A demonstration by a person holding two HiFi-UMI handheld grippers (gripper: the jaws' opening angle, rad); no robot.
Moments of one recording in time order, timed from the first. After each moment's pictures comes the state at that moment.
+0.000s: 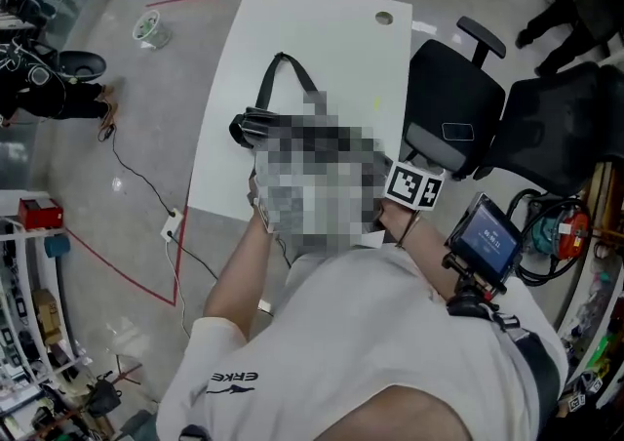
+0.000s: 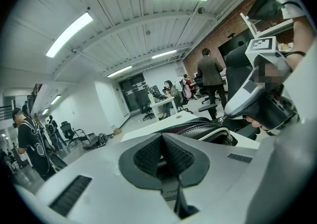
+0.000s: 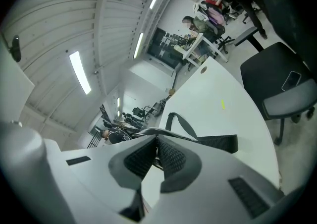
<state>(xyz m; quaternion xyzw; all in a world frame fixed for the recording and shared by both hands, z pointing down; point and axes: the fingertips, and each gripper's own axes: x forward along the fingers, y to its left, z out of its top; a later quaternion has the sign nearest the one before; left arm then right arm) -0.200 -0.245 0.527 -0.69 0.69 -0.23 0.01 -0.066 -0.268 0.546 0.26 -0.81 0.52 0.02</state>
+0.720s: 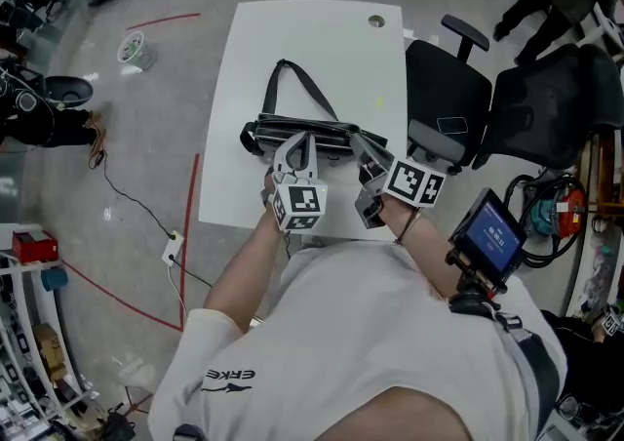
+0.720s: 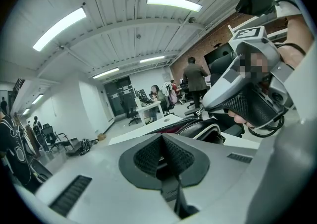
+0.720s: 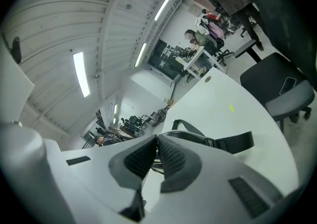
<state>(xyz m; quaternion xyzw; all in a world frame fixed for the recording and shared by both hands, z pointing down) -0.201 -0.238 0.535 -0.75 0.62 -0.22 0.02 -0.108 -0.252 0.516 0.32 -0.82 0.48 -0.02</state>
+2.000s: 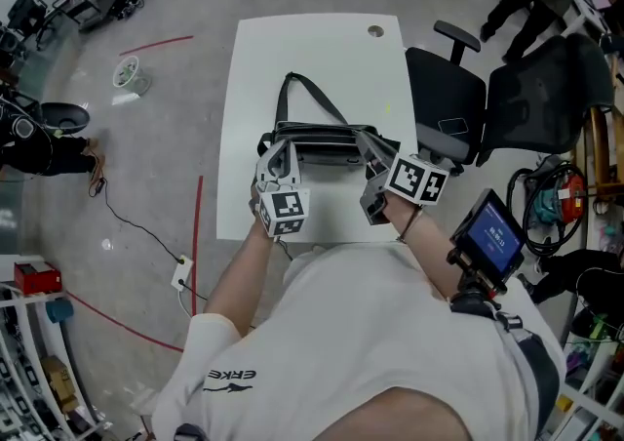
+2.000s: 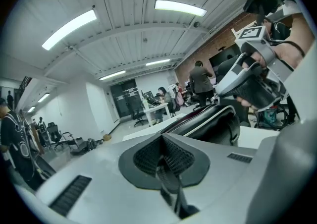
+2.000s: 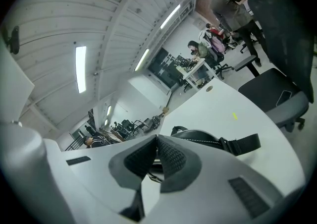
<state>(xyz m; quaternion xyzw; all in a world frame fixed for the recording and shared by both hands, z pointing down) -0.314 -0.215 0.534 -0.74 0.64 -0.19 0.02 -0.160 -0.244 0.502 0.38 -0.82 0.43 -0.02</state>
